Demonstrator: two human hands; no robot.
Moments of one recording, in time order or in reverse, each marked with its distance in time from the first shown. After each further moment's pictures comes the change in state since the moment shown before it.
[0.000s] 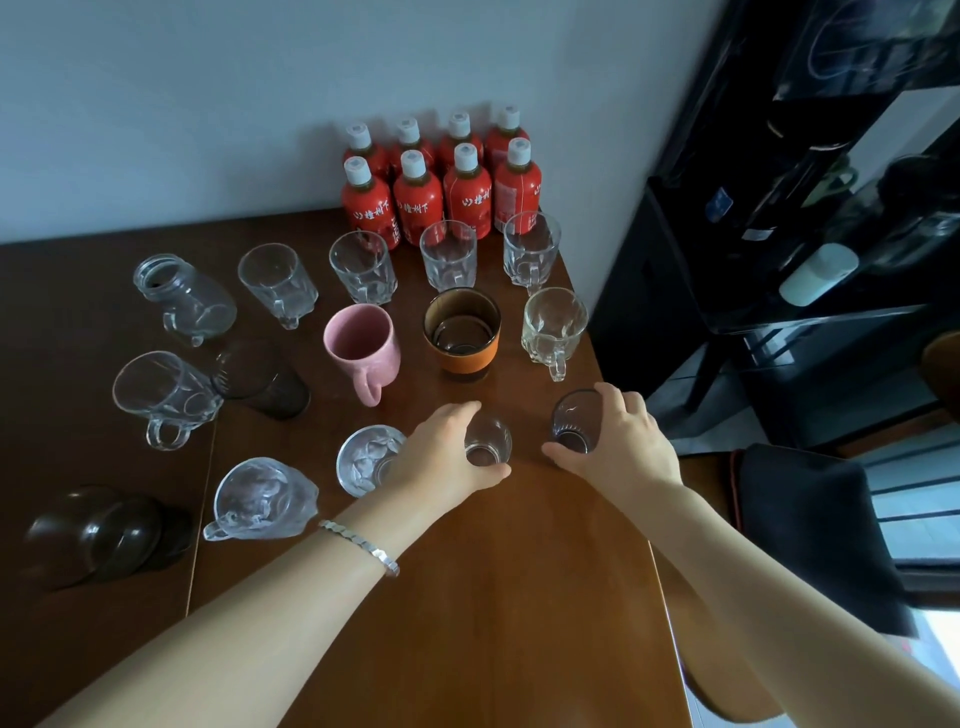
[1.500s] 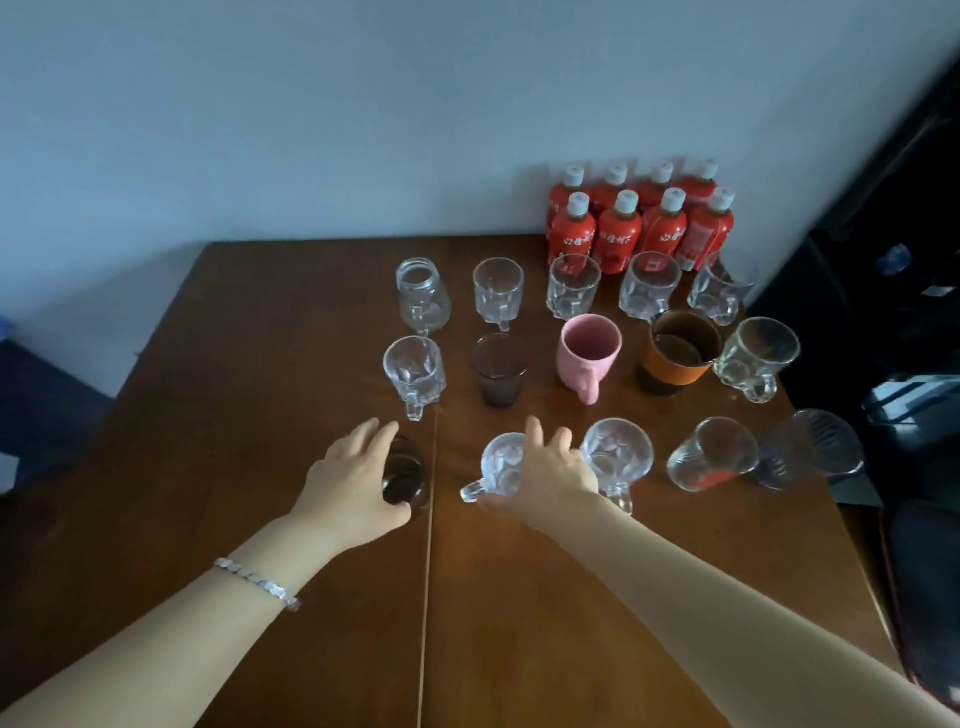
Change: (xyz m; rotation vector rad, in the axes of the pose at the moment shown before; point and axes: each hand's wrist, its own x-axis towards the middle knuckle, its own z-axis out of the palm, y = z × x) left_hand -0.129 -0.264 -0.147 0.297 0.049 -0.167; right_hand -0.104 -0.263 0.117 -0.205 -0.265 -0.227
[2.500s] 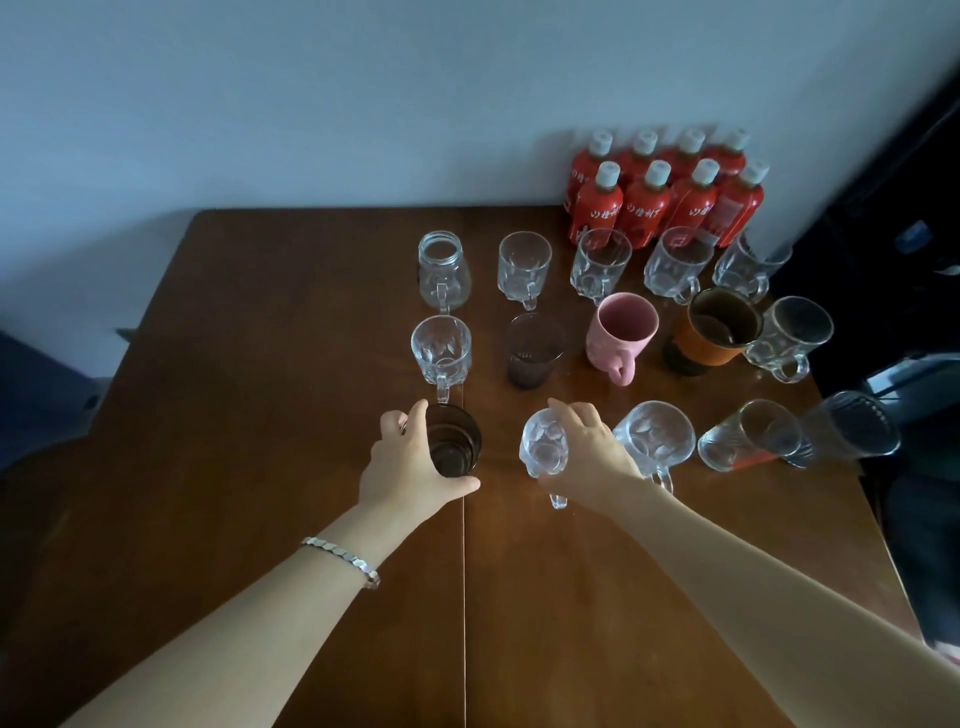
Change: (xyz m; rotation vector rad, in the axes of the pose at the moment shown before) left_hand 0.030 -0.009 0.026 -0.273 0.089 -0.107; right_hand 0.032 0.010 0.022 0.149 0.074 -0.072
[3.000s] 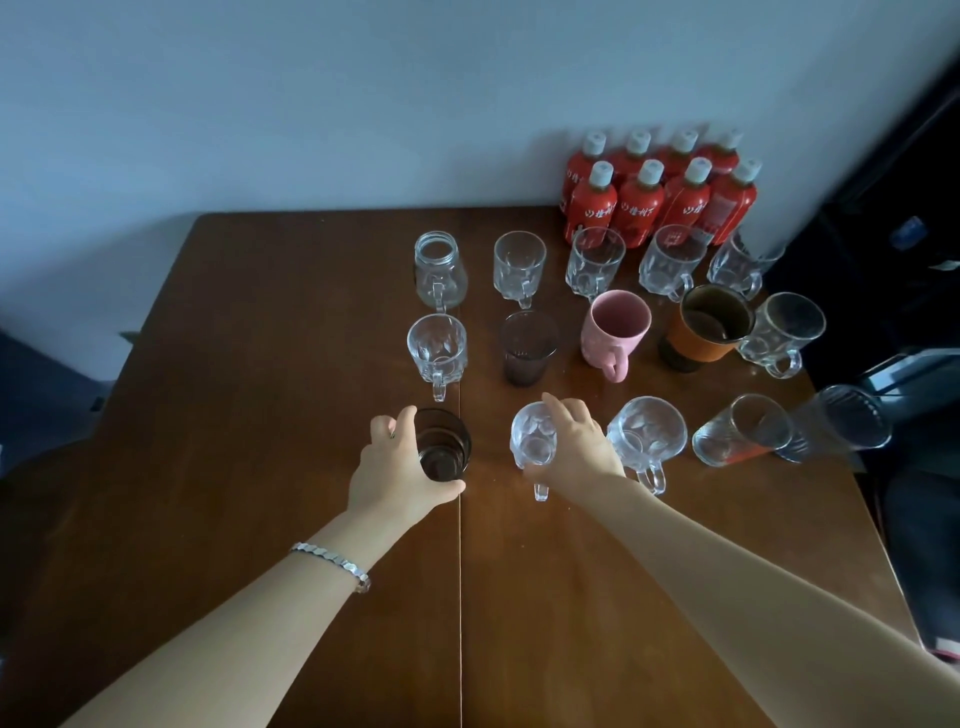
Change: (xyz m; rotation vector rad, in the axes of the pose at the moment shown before) left_hand -0.009 -0.004 0.002 0.050 0.032 -0.007; right_hand 0.001 -0.002 0.008 0.058 0.058 0.012
